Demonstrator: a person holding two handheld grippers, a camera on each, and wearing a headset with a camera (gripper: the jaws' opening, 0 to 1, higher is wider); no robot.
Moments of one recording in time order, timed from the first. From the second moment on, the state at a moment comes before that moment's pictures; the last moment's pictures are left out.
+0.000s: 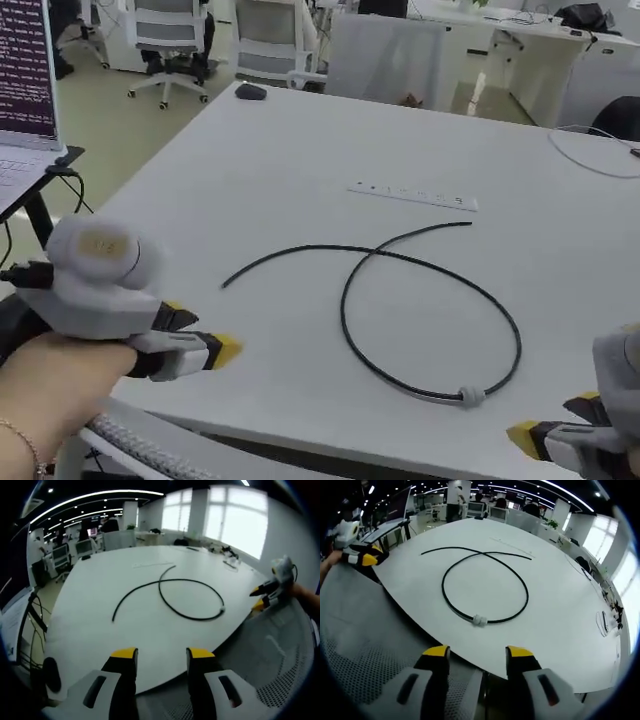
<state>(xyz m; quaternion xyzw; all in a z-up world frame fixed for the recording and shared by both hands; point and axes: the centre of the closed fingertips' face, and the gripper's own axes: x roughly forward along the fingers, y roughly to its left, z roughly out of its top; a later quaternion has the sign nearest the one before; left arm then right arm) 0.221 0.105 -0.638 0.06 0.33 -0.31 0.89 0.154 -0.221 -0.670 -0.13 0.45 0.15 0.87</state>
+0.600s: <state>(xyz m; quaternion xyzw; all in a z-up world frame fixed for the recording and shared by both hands) 0.213 0.103 -0.642 0.06 0.35 -0.32 0.88 0.147 -0.225 -0.677 -0.12 0.47 0.14 0.86</state>
